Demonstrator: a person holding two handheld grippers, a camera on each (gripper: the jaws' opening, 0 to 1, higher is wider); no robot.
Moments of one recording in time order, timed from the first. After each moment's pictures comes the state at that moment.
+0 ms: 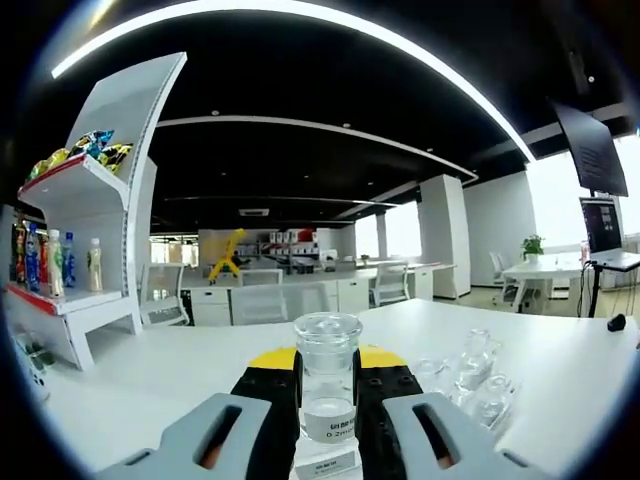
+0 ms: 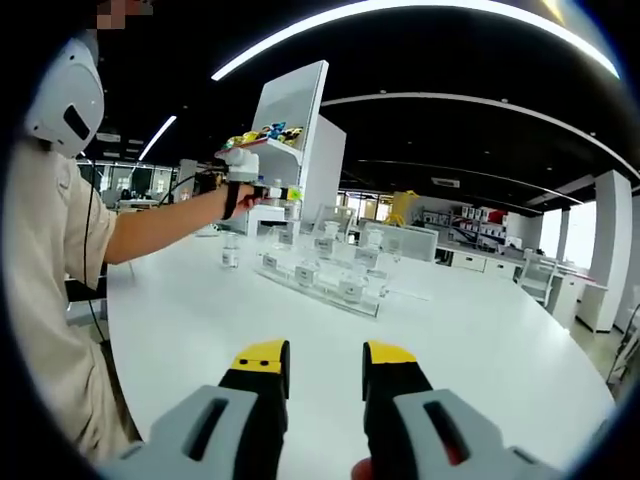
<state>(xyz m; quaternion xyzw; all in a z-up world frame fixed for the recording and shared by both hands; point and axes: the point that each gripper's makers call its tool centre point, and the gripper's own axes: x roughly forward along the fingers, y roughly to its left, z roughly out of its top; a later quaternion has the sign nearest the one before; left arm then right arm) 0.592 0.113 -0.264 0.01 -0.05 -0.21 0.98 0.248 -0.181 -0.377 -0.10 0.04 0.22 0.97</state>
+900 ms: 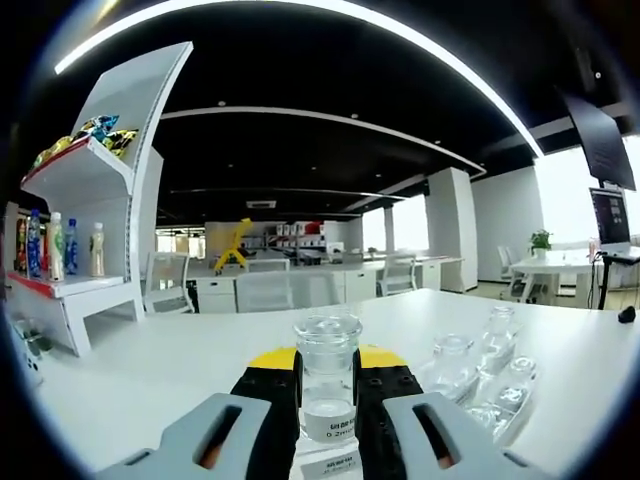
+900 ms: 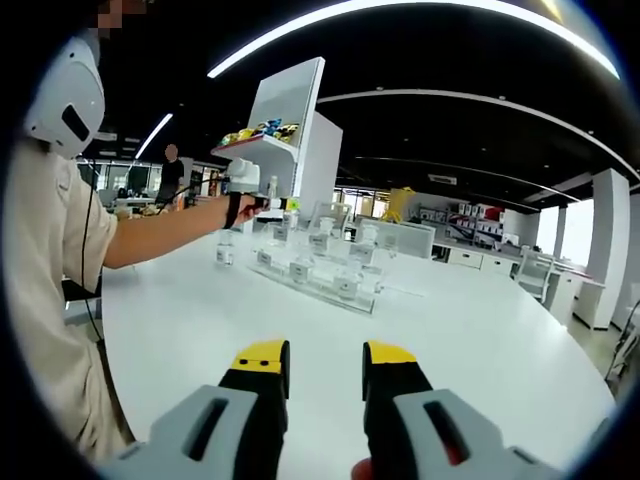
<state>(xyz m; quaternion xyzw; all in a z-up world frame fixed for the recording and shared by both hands) 0.613 0.114 -0.300 0.01 -0.03 -0.19 0.98 0.253 -0.190 -0.382 -0.09 0.05 0.21 0.97</state>
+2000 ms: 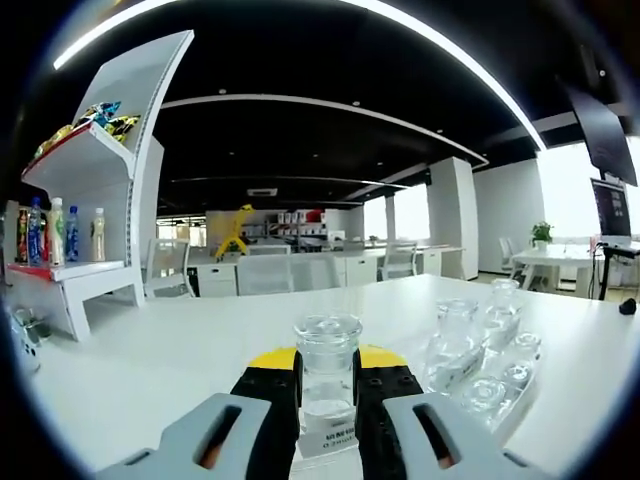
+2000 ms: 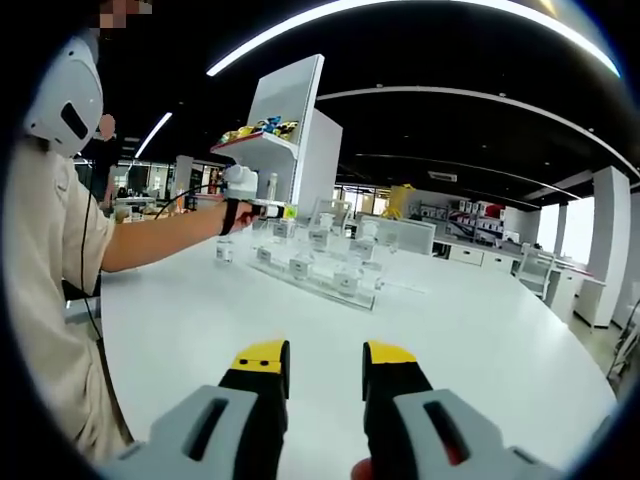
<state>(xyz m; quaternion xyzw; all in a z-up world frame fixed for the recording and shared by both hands) 0.613 0.117 -0.329 0.01 0.00 -0.19 0.98 0.255 -0.191 -0.386 -0.09 0.06 0.21 0.97</state>
